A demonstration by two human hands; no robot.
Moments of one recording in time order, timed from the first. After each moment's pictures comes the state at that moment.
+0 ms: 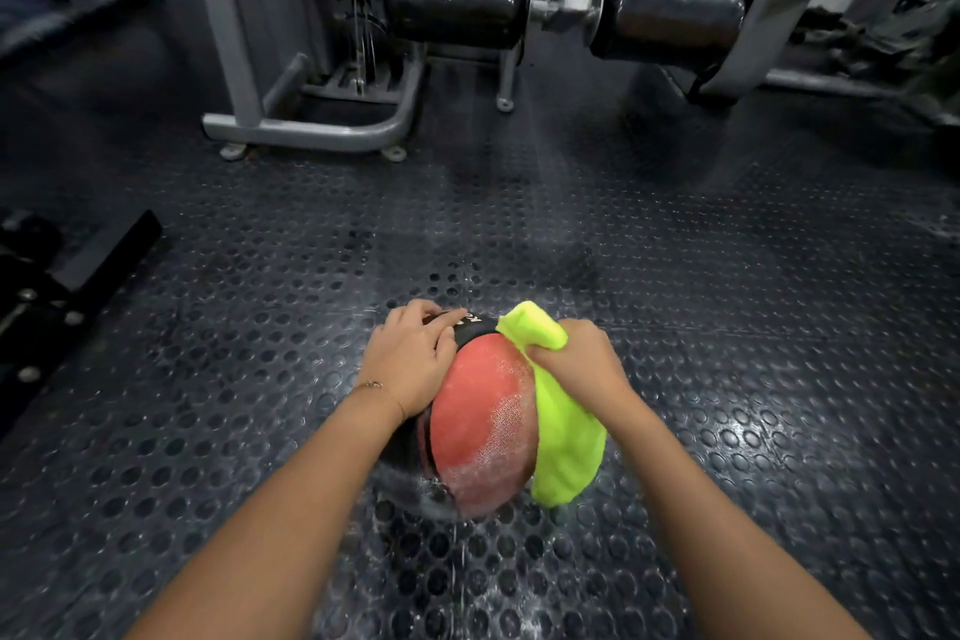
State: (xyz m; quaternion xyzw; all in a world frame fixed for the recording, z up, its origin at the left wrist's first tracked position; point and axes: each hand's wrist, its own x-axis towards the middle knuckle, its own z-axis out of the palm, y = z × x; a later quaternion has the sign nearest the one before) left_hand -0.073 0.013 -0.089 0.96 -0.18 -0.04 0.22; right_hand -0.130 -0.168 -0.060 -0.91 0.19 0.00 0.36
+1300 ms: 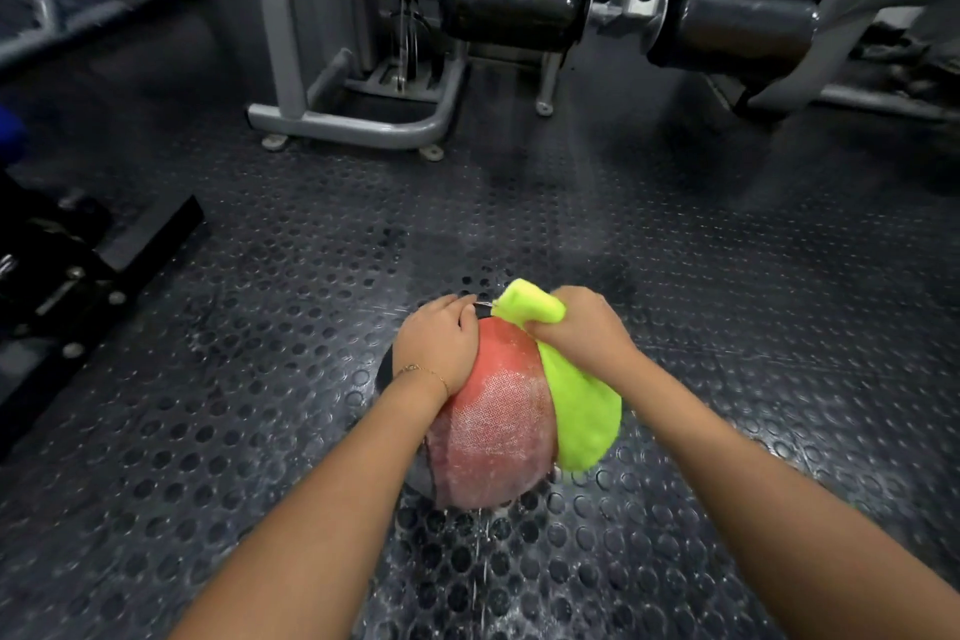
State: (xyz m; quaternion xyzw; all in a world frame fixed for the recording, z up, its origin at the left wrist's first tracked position) left_hand -0.047 0.010 -0.087 0.95 -0.07 -0.04 0.30; right_hand -0.074 -0.148 -0.046 -0.96 0.07 0.02 0.29
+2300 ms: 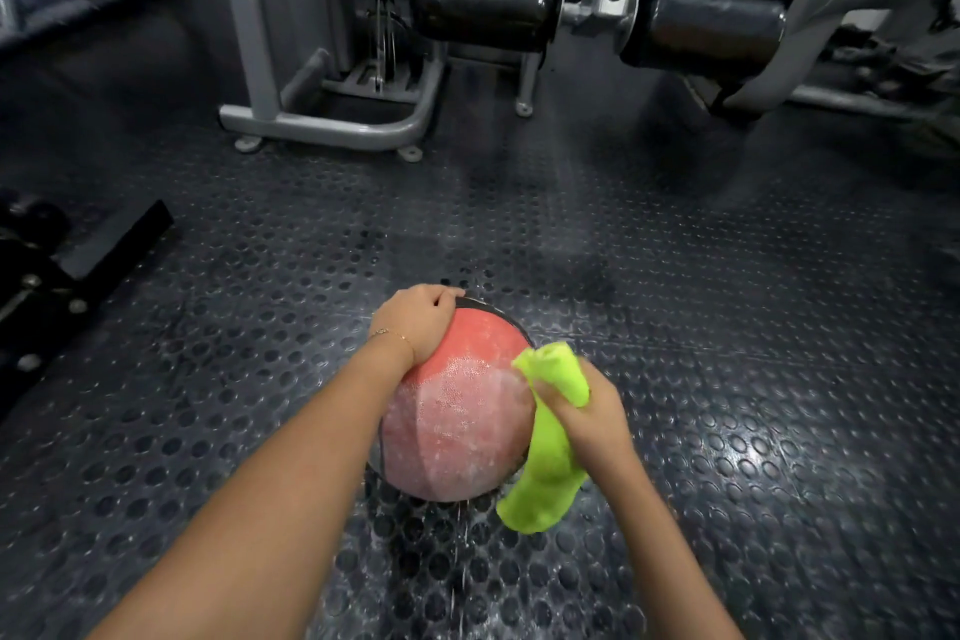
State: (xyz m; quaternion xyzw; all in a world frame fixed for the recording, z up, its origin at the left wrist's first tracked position) left_hand -0.014 0.005 -0.079 0.94 -0.09 -0.10 0.31; right_hand -0.144 -0.161 -0.101 -0.84 0.13 -0.09 0.52
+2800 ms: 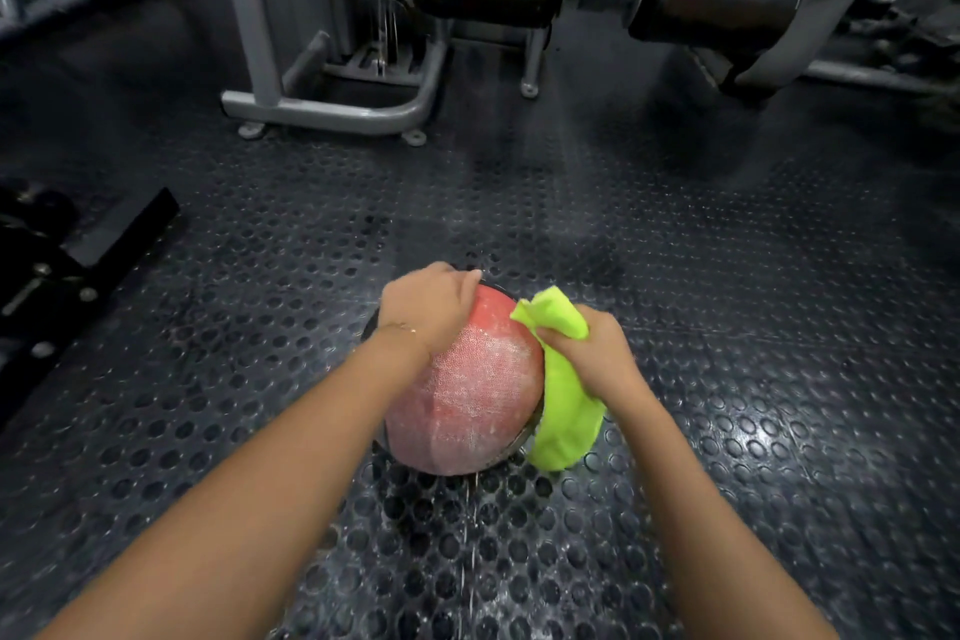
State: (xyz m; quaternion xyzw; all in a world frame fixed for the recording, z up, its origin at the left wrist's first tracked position) left_hand -0.029 0.002 -0.075 0.97 -0.14 0.00 0.21; right_hand -0.103 -0.177 -0.091 -0.86 0.13 -0.05 0.50
